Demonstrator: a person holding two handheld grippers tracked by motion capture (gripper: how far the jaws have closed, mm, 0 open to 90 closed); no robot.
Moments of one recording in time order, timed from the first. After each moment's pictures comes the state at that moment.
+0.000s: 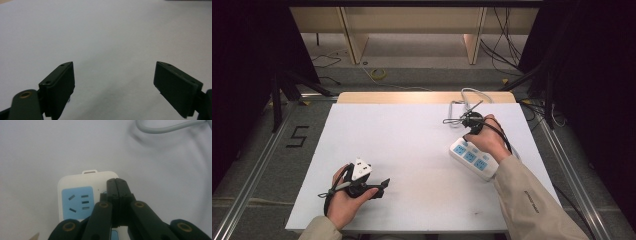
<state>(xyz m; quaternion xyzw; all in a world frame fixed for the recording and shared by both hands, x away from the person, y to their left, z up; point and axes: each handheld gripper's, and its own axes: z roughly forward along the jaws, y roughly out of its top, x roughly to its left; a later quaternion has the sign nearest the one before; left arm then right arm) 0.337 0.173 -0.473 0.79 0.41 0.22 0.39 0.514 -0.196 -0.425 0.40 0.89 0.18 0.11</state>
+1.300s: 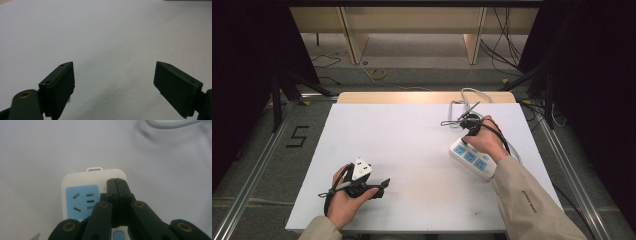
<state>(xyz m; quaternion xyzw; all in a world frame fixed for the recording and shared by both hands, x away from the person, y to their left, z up) 0.337 0.172 -0.472 0.79 0.41 0.22 0.39 0.514 -0.190 -0.430 0.40 0.90 0.17 0.10</state>
